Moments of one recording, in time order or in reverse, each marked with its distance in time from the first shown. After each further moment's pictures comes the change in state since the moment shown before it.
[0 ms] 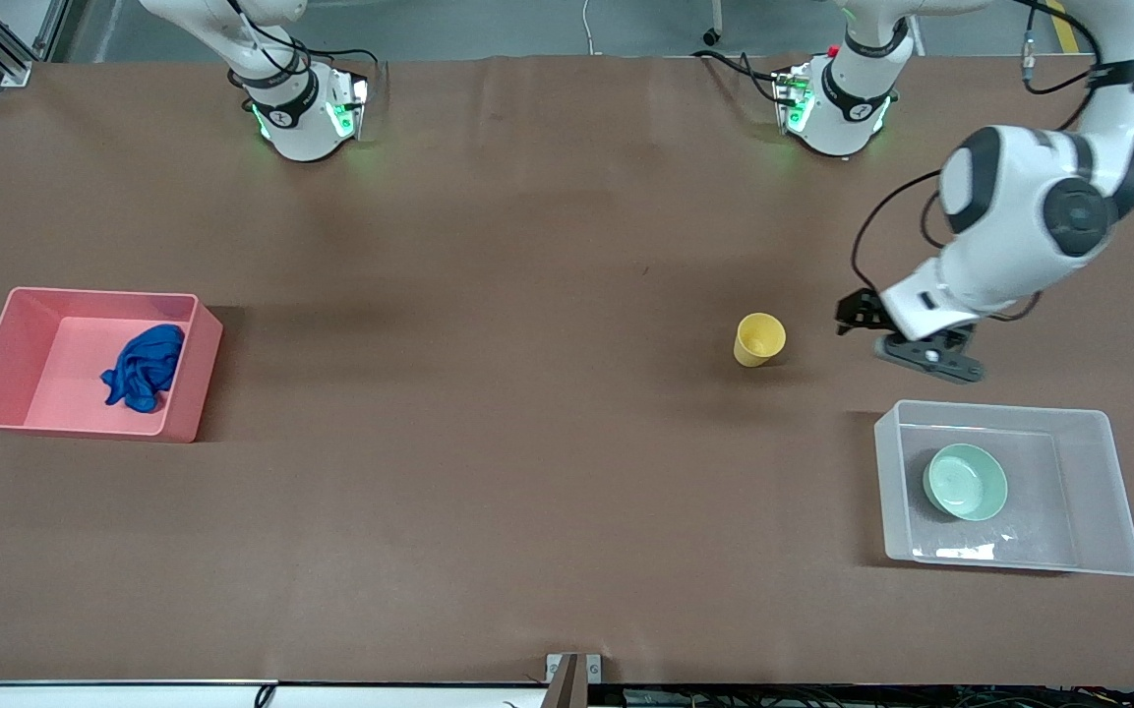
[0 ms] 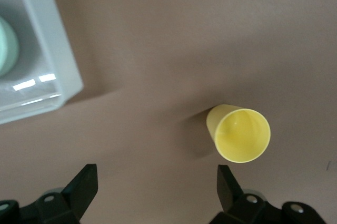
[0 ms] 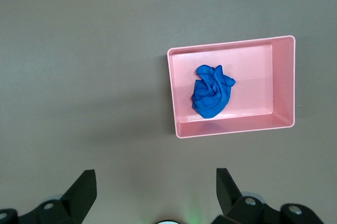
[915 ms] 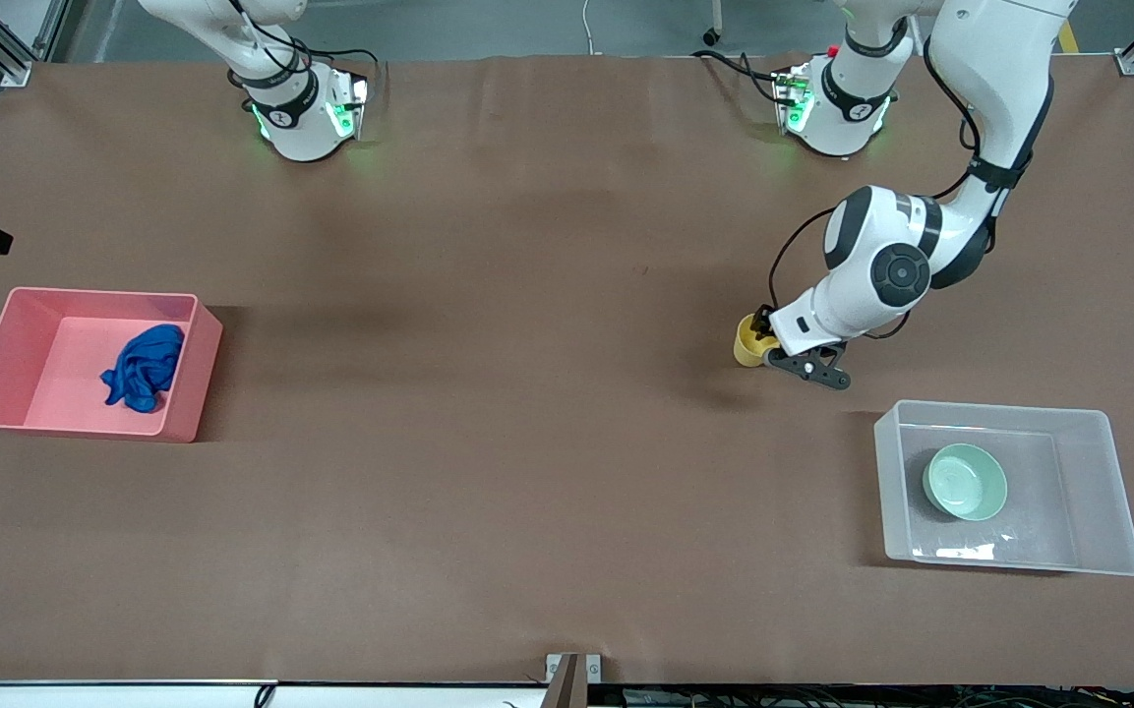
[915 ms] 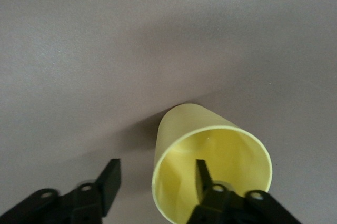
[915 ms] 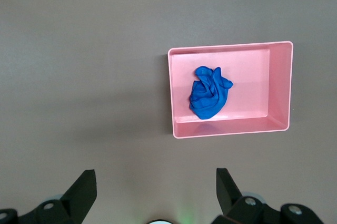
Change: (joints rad) left arm -0.011 0.240 -0.103 -0.064 0.029 0.205 -0.102; right arm 0.028 0.000 0.008 0.000 -0.037 -0.001 -0.008
